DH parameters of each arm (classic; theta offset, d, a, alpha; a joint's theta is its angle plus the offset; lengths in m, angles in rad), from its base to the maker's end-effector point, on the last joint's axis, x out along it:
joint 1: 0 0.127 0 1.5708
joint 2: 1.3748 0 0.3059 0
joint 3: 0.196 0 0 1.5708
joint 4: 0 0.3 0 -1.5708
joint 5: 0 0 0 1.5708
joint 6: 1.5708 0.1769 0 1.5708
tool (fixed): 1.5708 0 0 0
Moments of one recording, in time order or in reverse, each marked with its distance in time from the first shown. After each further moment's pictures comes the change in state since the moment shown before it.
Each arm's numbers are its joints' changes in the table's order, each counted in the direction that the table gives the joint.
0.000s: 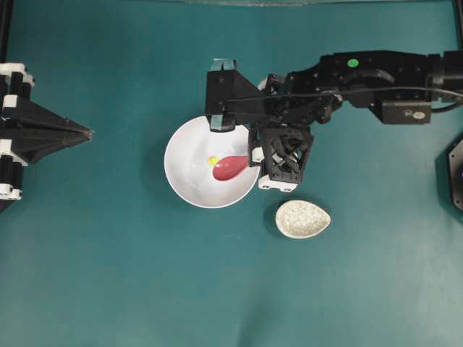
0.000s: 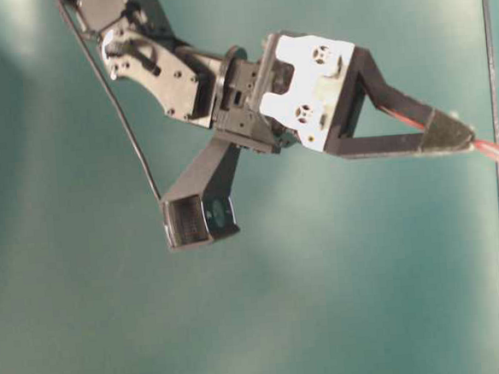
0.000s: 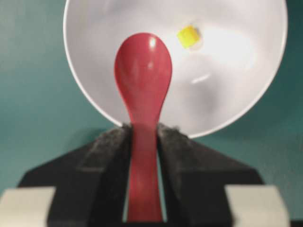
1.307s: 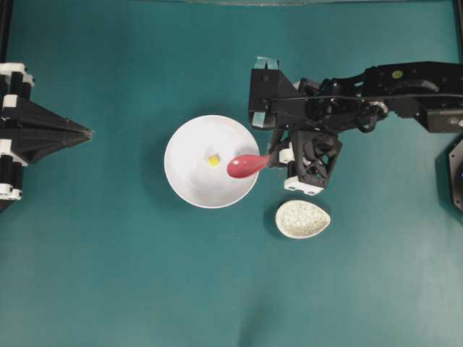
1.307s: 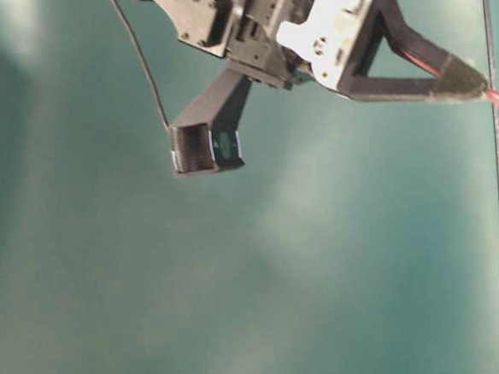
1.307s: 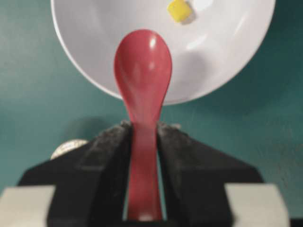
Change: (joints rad) left arm 0.000 0.000 0.000 0.000 0.000 -0.003; right arm 0.000 0.150 -0.258 0.044 0.267 -0.012
